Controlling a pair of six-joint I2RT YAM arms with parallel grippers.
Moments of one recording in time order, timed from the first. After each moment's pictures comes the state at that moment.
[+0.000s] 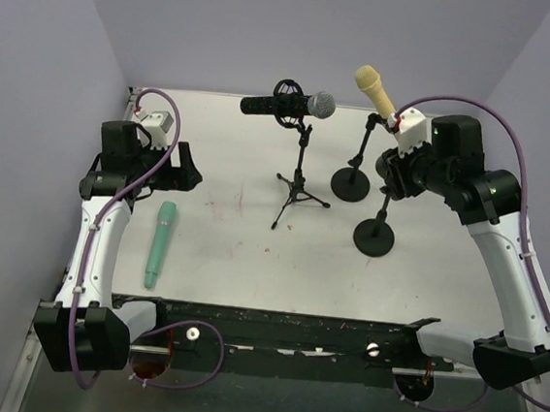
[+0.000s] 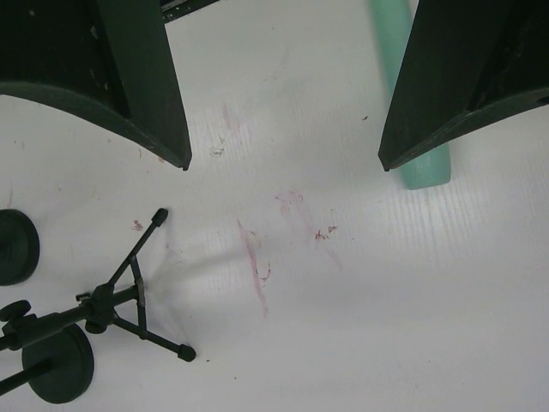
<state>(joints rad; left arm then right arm) 0.11 1.11 1.08 -0.65 0.47 -0.05 0.40 1.25 1.60 -1.03 -0.05 -0.33</state>
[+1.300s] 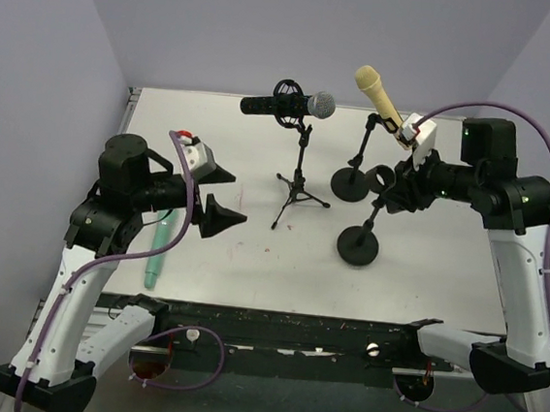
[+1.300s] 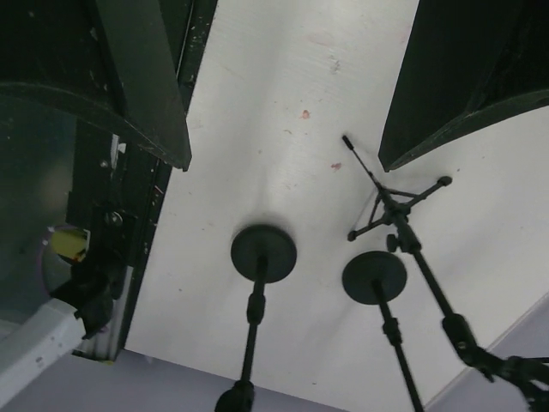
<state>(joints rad) -0.22 0.85 1.18 -0.60 0.94 0.18 0.27 1.21 1.68 -1.20 -0.43 -0.48</state>
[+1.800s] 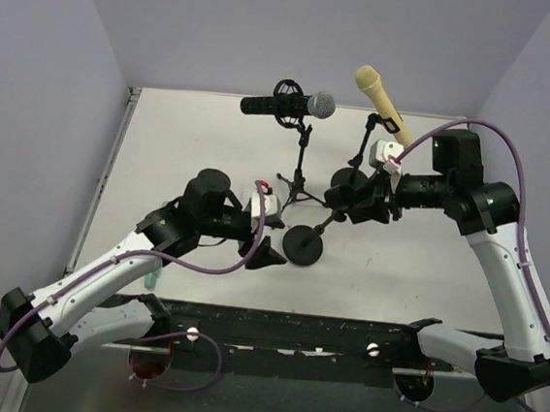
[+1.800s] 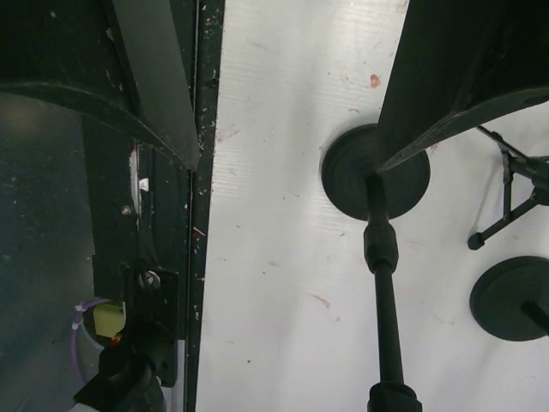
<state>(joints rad) -0.69 0.95 0.88 -0.32 0.75 0.20 0.34 1.18 1.49 -1.01 -0.88 -0.71</state>
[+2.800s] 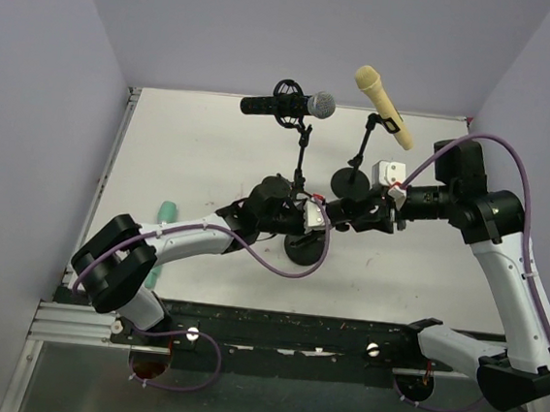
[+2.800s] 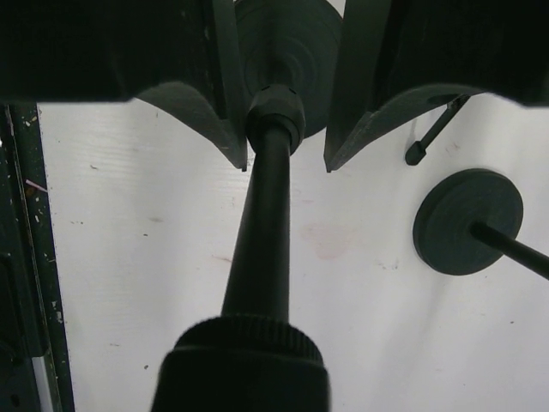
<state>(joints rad) -0.85 1.51 0.86 0.32 0.55 0.36 0.35 1.12 1.43 -1.09 -0.95 -0.96</state>
